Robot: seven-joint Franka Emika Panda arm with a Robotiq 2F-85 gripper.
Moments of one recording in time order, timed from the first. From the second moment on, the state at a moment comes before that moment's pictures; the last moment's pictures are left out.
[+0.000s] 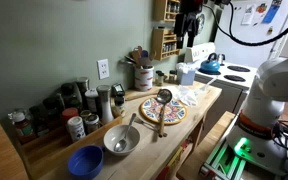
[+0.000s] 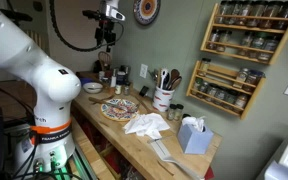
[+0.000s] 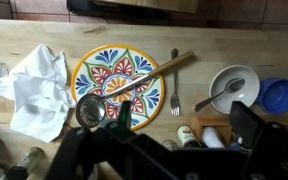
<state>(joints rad) 0.18 -0.76 0.23 -2.36 0.20 1.61 0.22</state>
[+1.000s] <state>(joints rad) 0.18 -0.58 0.27 -2.38 0.20 1.98 0.17</state>
